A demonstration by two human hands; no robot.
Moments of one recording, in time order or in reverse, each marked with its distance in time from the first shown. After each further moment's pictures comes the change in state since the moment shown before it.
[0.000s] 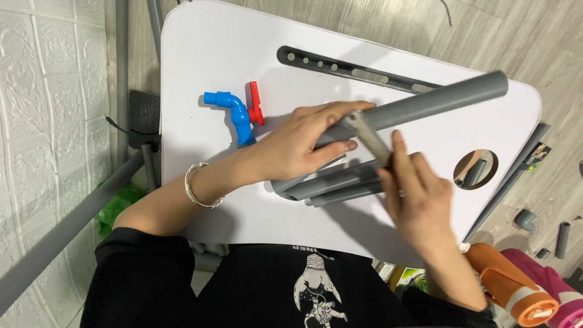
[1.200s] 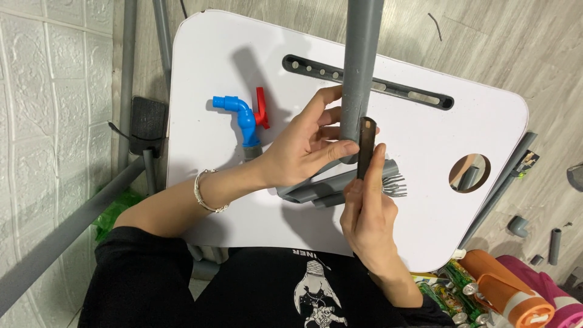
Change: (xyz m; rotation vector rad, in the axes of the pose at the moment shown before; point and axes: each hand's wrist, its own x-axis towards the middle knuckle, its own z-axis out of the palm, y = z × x) left_hand -0.011 0.014 0.011 -0.732 0.160 0.005; right_hand -0.004 -0.083 0.035 0.313 0.066 0.332
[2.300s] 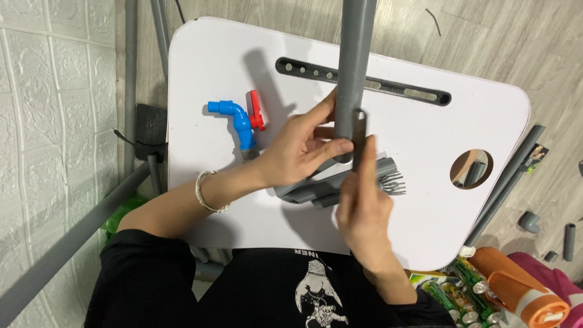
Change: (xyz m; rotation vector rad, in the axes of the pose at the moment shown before) left_hand 0.007 -0.015 -0.006 0.155 -0.016 0.038; right_hand 0.003 0.004 0.009 -0.012 0.055 0.031
